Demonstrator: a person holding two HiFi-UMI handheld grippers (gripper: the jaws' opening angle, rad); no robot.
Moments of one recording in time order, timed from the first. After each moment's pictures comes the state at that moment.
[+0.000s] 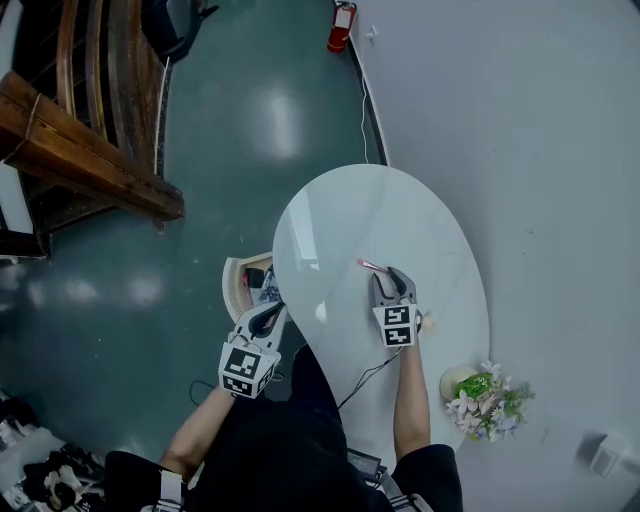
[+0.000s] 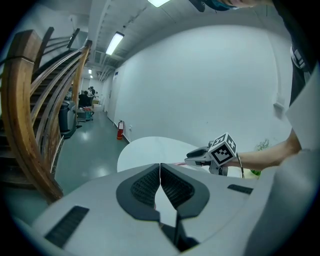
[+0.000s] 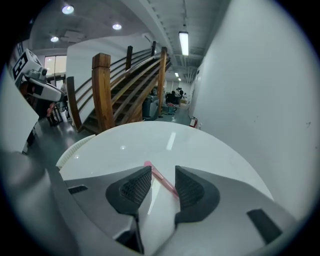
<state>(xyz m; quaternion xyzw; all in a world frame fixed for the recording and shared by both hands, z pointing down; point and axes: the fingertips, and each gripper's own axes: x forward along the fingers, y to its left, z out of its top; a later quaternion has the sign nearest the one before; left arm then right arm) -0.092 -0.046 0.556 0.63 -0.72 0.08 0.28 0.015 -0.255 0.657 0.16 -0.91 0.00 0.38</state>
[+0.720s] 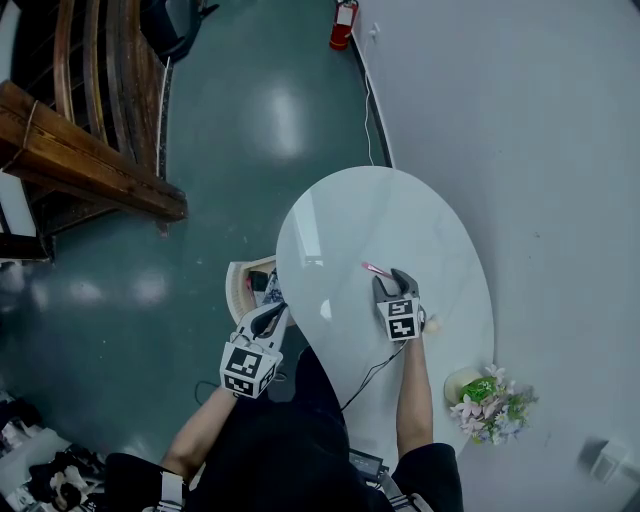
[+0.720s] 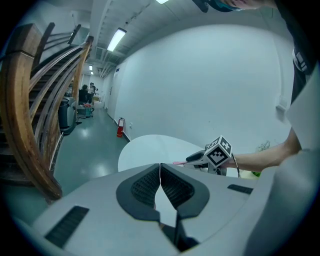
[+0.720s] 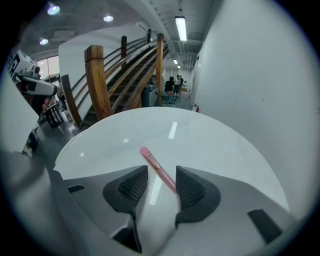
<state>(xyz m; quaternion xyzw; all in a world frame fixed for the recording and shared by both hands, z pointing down) -0.104 -0.054 0.565 0.63 -0.71 0.08 0.30 0.015 -0.267 0.696 0.15 -0.89 0.04 0.43</state>
